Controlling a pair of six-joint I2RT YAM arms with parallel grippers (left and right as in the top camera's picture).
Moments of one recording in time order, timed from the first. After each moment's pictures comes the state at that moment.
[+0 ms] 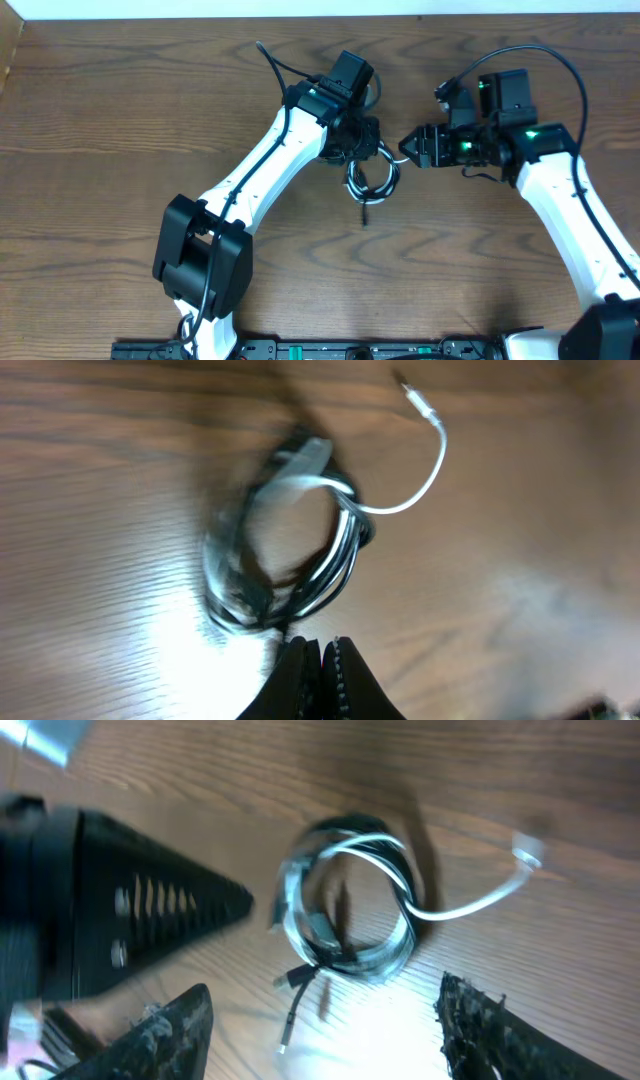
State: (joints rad) left arm -0.54 1.94 1.65 -0.93 0.31 -0.48; right arm 0.19 1.52 1.20 -0.71 -0.52 0.18
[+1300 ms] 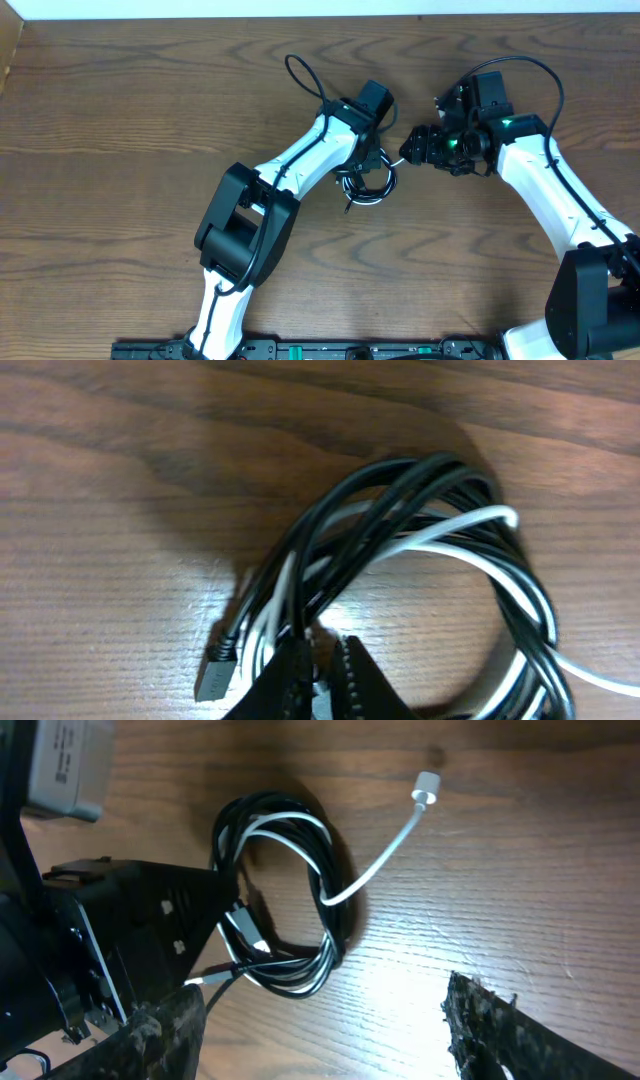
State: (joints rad) left arm -0.61 2.15 1.62 -0.84 0.02 -0.64; right arm 0.19 1.68 1.20 -0.71 -0.39 0.37
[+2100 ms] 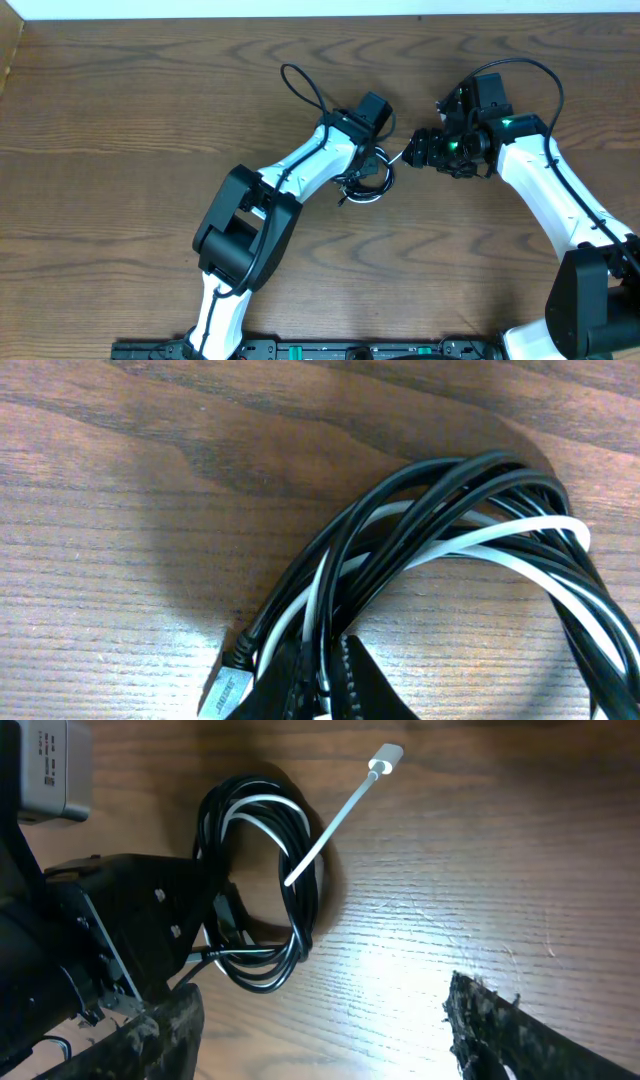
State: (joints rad) left arm -0.62 2.13 1.52 -0.74 -0.05 -0.69; right arm 0.19 1.68 1.20 -0.74 -0.37 0.37
